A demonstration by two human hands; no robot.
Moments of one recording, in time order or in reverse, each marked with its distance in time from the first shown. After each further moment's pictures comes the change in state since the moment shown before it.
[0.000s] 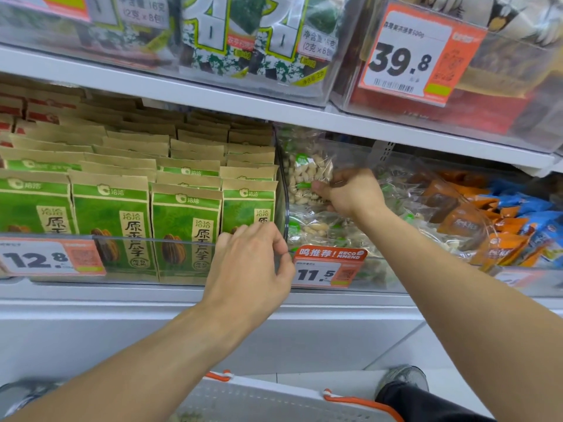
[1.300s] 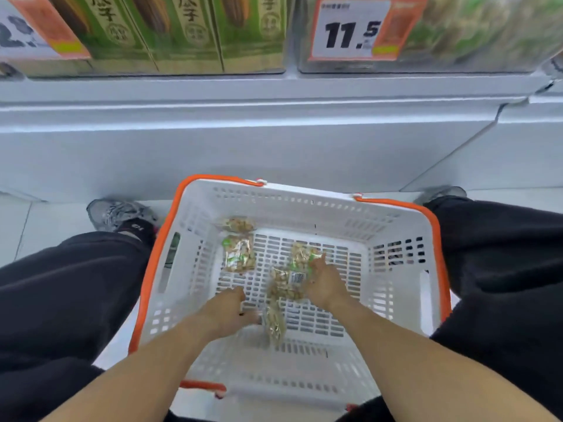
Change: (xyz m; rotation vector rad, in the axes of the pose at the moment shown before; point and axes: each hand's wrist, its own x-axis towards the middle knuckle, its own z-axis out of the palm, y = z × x) left_hand -0.325 -0.160 0.113 0.097 -1.272 -0.645; right_hand -0.324 0.284 0.202 -0.189 -0.772 0.421
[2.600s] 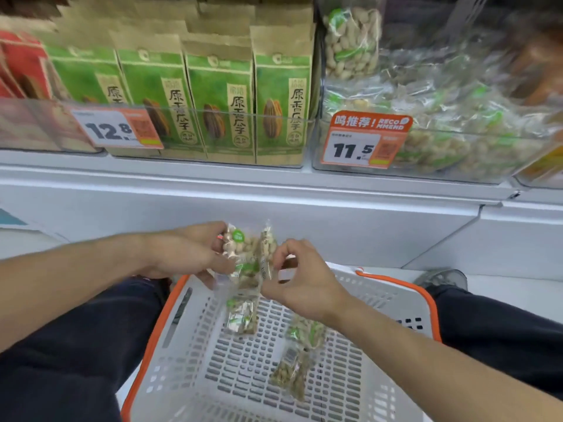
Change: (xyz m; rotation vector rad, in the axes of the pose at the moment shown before) left_hand -0.132 0.071 -0.215 -0.600 0.106 0.287; right_hand -0.102 -0.153 -0.118 0.331 0.016 -0.647
